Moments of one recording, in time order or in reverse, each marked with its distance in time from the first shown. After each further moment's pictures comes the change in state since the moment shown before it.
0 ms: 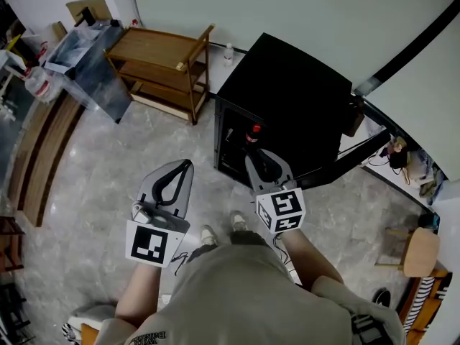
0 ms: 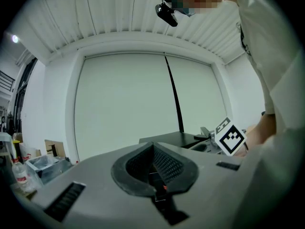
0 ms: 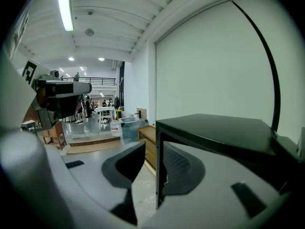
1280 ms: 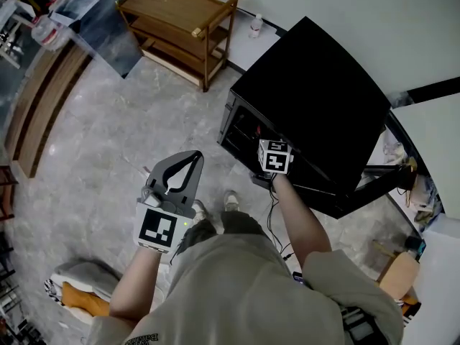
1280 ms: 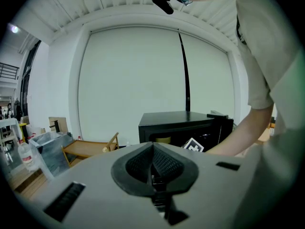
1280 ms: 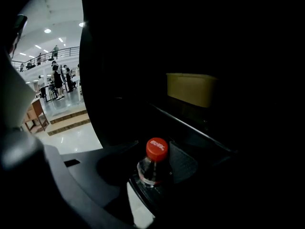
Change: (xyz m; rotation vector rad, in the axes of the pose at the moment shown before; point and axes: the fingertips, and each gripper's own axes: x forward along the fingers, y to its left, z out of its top) left arm 0.083 0.020 -0.099 -0.084 0.211 0.044; right arm 0.198 -0.143 -0.202 0.004 0.372 -0.161
